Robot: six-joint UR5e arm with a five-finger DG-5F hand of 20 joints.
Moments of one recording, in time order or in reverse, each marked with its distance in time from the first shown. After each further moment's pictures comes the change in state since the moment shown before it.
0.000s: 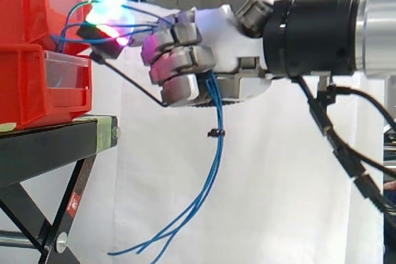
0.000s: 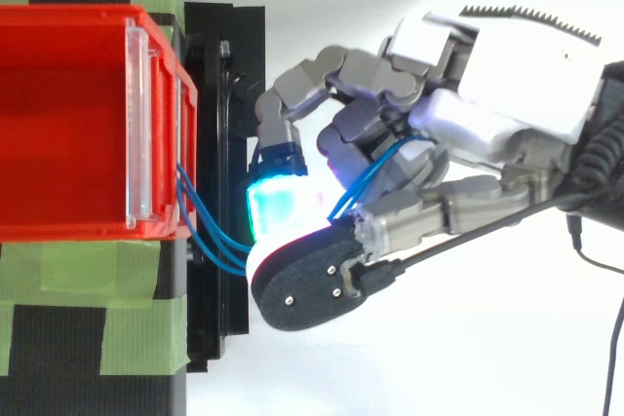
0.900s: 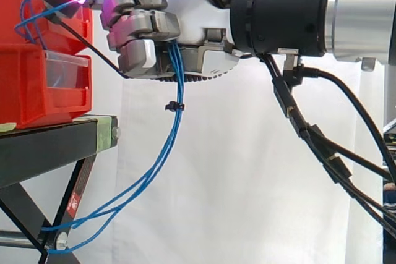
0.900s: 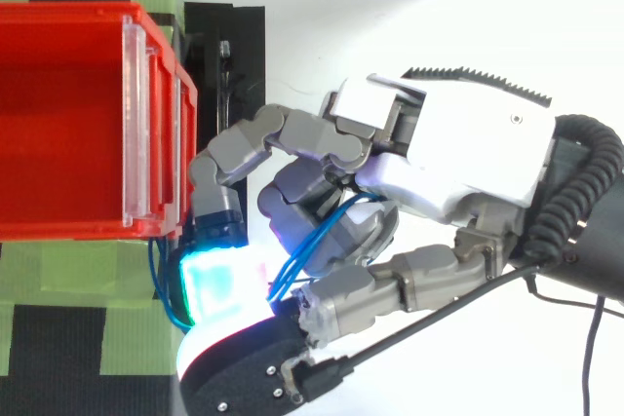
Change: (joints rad) arm 0.030 -0.032 0.067 0.056 -0.001 -0.032
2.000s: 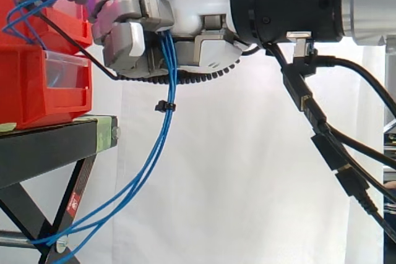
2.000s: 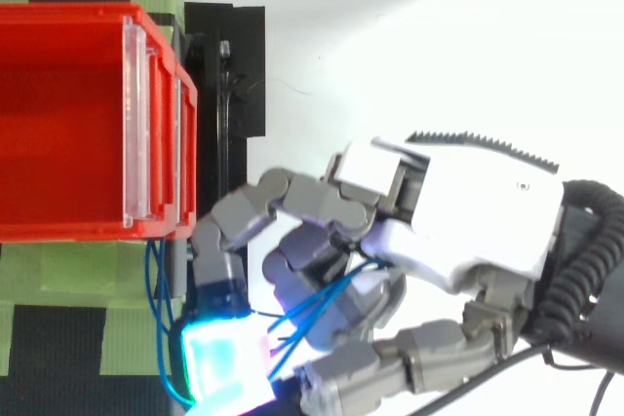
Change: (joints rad) arm 0.079 -0.002 0.032 -0.087 0.100 0.096
